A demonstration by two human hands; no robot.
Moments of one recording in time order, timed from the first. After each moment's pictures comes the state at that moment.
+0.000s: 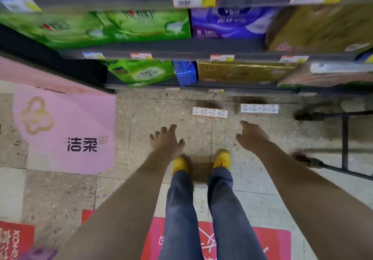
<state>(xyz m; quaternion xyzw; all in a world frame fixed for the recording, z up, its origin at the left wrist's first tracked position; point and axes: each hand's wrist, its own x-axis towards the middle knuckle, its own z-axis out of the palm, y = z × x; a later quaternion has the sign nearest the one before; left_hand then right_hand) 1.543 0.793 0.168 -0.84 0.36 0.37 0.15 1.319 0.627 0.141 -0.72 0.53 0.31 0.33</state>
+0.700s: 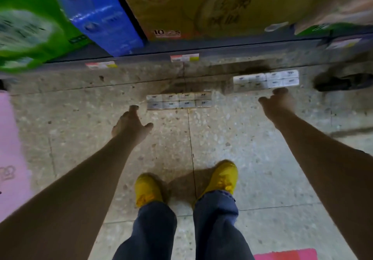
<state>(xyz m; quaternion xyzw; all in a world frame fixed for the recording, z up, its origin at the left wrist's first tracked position) 1.576 0.716 -0.222 -0.86 0.31 0.39 0.08 1.232 0.521 -0.223 -0.51 0.78 0.07 0.35</state>
